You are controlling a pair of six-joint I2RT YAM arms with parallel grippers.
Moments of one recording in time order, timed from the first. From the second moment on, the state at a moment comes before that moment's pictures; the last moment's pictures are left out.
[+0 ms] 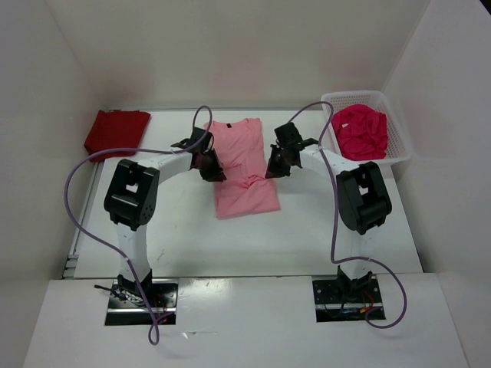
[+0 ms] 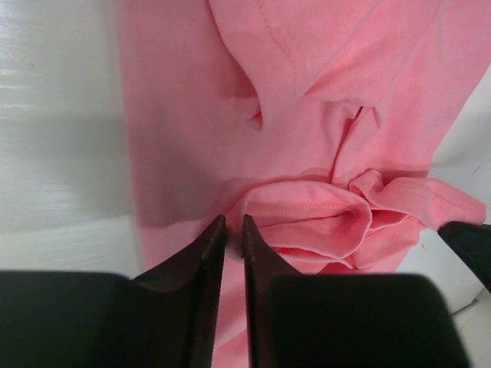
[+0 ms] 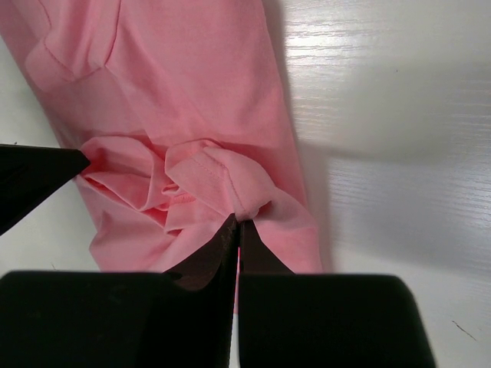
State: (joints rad) left arm -0.33 2.01 1.38 -0.38 0.23 -0.72; right arm 0.40 1.91 1.36 -0.46 -0.14 0.62
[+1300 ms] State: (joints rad) left arm -0.20 2.08 1.50 -0.36 0.22 -0.77; right arm 0.38 2.17 1.74 -0.53 -0.13 0.58
